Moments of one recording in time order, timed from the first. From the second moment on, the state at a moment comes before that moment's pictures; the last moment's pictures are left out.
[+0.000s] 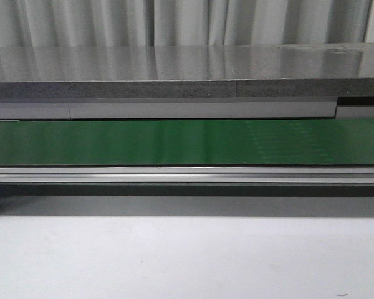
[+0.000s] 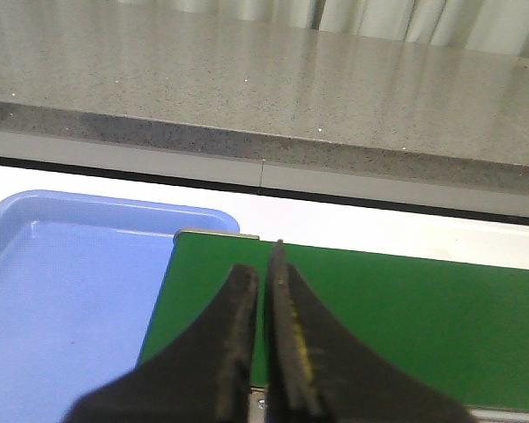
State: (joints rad) left arm -0.07 0.56 -0.35 -0.16 0.06 0.09; right arm 0.07 -0.01 0.03 -0.07 0.10 0.10
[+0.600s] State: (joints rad) left arm -0.14 0.24 -0.22 0.07 0.18 0.09; right arm 0.07 -0.01 0.03 -0.07 0.10 0.10
